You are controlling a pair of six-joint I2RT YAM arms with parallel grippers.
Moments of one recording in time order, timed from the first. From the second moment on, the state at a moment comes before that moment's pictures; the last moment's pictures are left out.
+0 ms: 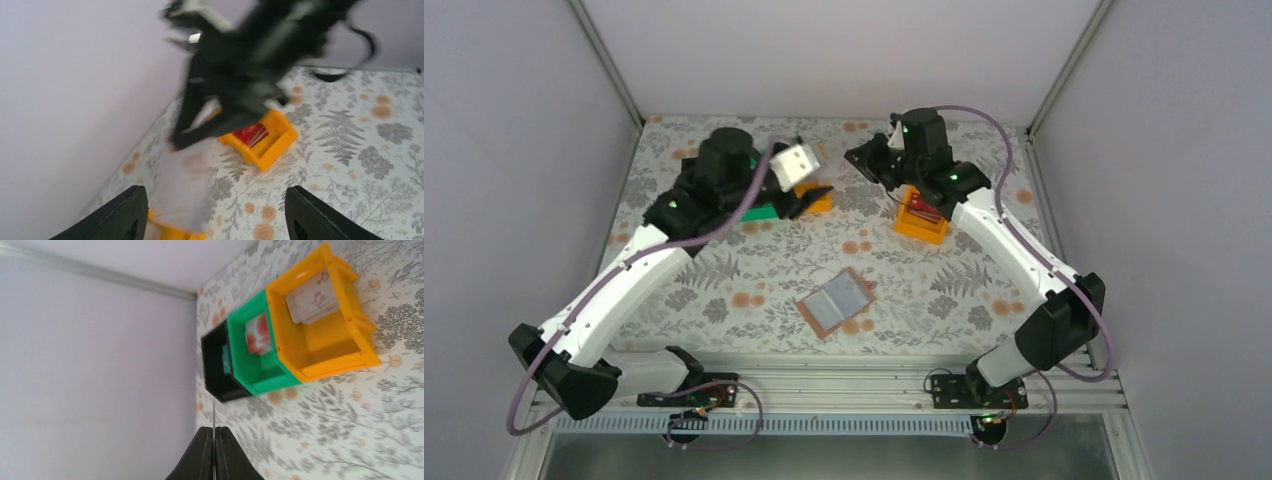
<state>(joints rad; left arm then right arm) -0.55 1.24 1.38 -0.51 0.34 0.34 0.53 1.52 1.47 -0.44 -0.36 0.99</state>
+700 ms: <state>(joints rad) -0.72 1.36 1.26 -0.11 -0.04 1.02 0.60 1.49 1.51 -0.40 -0.14 1.46</state>
